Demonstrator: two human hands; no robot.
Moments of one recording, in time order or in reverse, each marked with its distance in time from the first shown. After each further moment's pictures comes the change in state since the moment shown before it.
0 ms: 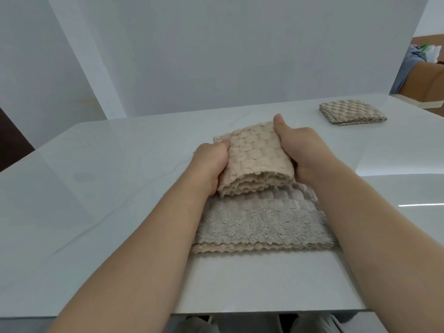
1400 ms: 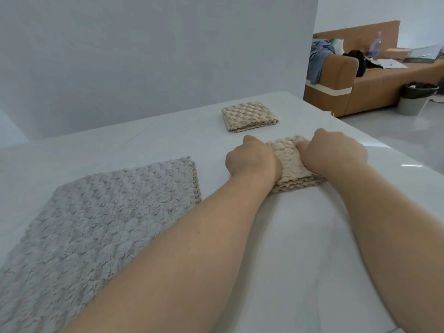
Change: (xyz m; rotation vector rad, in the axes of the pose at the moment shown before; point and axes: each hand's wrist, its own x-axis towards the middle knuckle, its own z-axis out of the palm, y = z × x) left_hand -0.020 0.035 0.332 1.165 -0.059 0.443; right_hand 0.103 0.057 -0.287 -1.186 0.416 0.041
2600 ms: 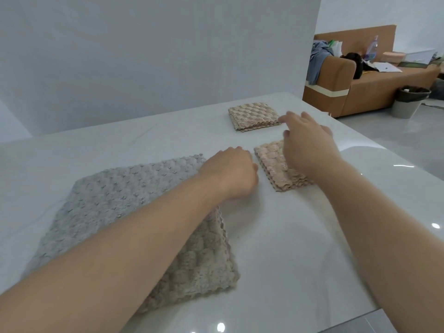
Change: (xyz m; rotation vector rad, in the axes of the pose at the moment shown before) left_hand -0.030 -0.084 -0.047 0.135 -0.175 0.410; right_hand -0.035 -0.050 -0.020 0.106 0.139 -0.398
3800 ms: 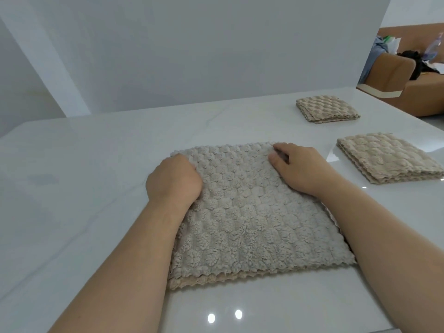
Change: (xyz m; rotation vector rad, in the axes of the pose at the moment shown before) left_hand -0.138 -0.213 0.009 -0.123 0.346 -0.698; right_hand -0.046 -0.167 0.065 0.202 -0.304 -0.114
